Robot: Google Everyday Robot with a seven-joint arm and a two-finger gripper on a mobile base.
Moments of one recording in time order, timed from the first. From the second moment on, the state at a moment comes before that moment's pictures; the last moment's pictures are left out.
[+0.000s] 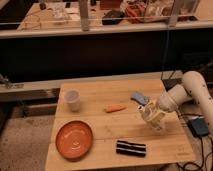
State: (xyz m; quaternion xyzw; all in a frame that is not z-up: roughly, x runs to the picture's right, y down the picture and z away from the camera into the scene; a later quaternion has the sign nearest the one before) arm 0.216 0.146 0.711 0.36 -0.43 -0.82 0.14
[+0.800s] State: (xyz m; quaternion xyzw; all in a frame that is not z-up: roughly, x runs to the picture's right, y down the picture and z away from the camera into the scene) arm 0.199 0.118 0.731 0.40 -0.31 -0.84 0.21
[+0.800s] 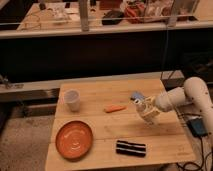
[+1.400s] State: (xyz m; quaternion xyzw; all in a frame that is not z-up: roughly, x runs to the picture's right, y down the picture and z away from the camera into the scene) arm 0.195 0.120 0.732 0.50 -0.26 -0.79 0.25
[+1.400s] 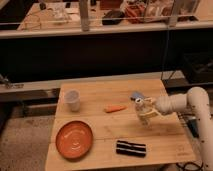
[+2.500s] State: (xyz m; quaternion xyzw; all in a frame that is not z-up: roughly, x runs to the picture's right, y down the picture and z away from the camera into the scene) arm 0.188 0.122 0.724 0.55 -0.12 -0.75 0.35
